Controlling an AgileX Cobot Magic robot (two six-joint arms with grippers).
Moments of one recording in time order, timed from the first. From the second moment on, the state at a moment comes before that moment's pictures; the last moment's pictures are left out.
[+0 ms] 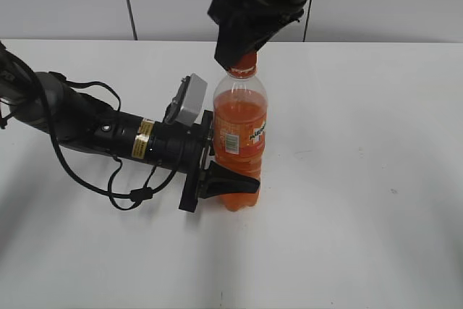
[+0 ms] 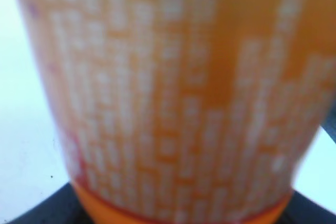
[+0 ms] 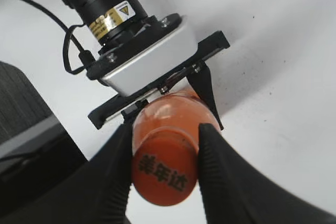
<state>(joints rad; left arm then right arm) -0.36 2.33 -1.19 1.55 -1.20 -0.61 0.61 1.87 -1.78 0.28 1.22 -0.36</state>
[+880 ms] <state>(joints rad) -0.36 2.33 -1.19 1.55 -1.20 -0.61 0.61 1.87 -1.78 0.29 1.24 -1.28</state>
